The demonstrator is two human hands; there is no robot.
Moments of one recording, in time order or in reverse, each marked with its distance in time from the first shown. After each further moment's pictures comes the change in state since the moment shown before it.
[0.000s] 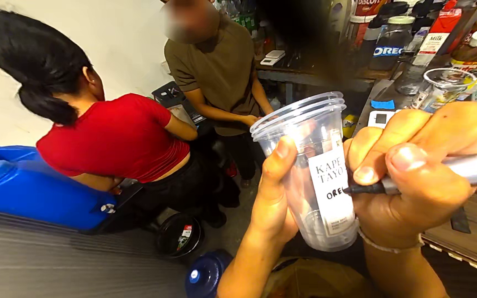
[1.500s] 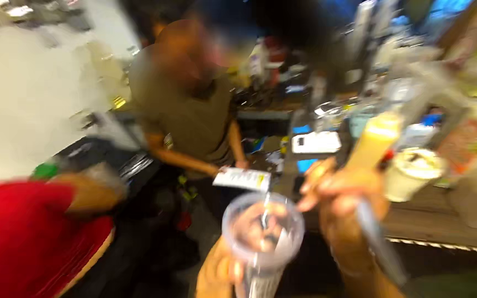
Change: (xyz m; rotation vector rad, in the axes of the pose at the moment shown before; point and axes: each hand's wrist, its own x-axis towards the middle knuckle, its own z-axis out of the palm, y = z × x) left_hand 0.022 -0.029 -0.057 0.001 -0.728 -0.241; right_hand -0.015 -0.034 -0.061 -0.554 -0.026 -0.129
